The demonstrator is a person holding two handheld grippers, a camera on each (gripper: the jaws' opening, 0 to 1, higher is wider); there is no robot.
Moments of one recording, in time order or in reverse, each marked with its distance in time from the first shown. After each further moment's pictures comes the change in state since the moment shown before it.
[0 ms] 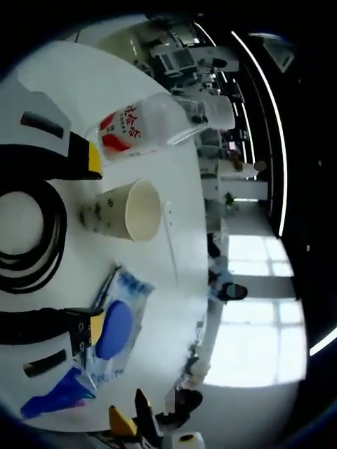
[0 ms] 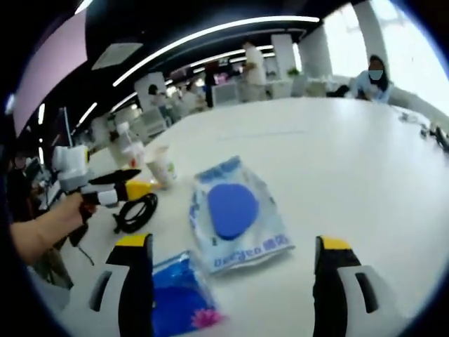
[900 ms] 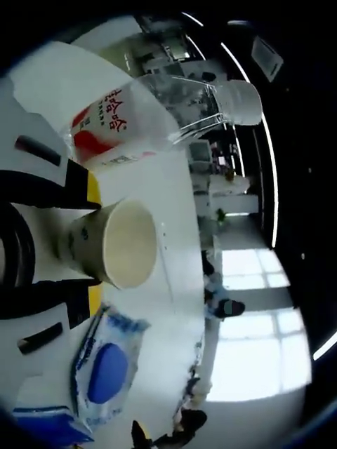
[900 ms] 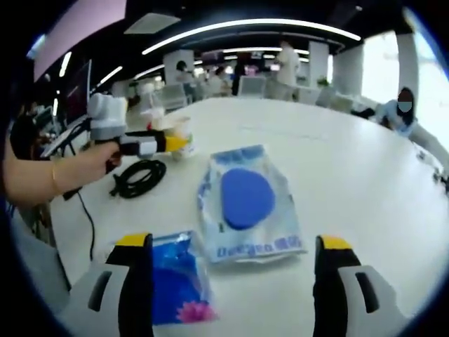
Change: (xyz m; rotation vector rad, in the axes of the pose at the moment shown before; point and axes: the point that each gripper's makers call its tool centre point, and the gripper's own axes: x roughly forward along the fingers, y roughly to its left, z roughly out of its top) left arm 0.054 0.041 -0.001 0.029 -0.042 0.136; right arm 0.019 0.013 -0.020 -0.245 0.050 0.059
